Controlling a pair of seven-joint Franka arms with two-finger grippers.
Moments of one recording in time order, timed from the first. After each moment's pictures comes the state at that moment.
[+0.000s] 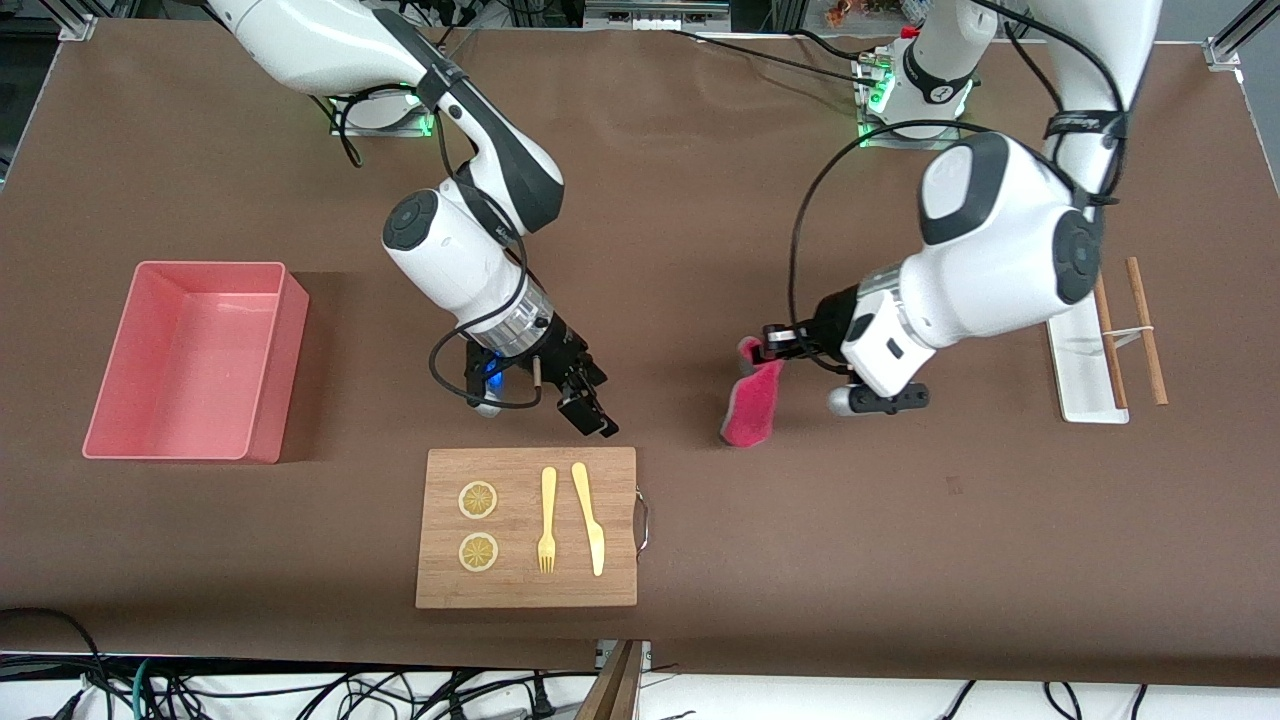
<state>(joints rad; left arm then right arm) -0.19 0.41 -0.25 -1.53 -0.55 2.09 -0.35 0.30 0.62 0.37 -1.60 0.14 2.80 1.65</state>
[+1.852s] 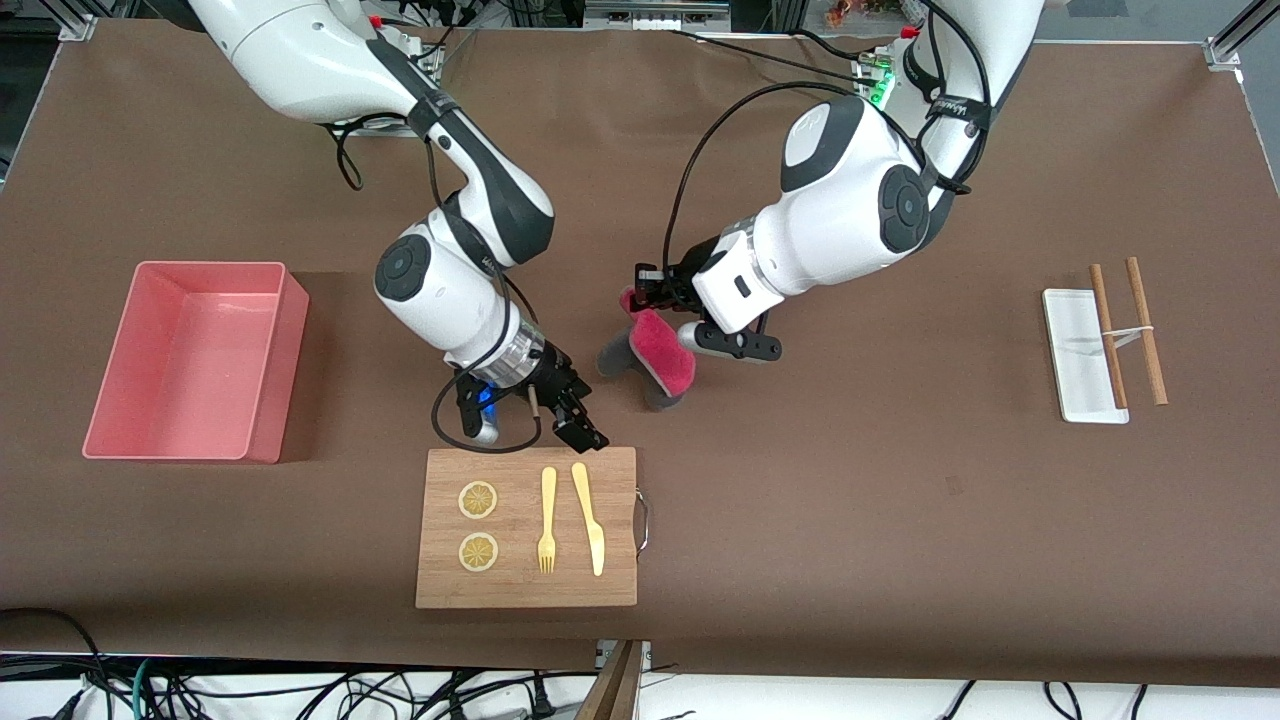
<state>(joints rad) -0.38 0.44 -0.25 -1.53 -0.67 2.18 -0.28 0.27 0.68 0.35 -1.50 0.13 2.55 1.53</state>
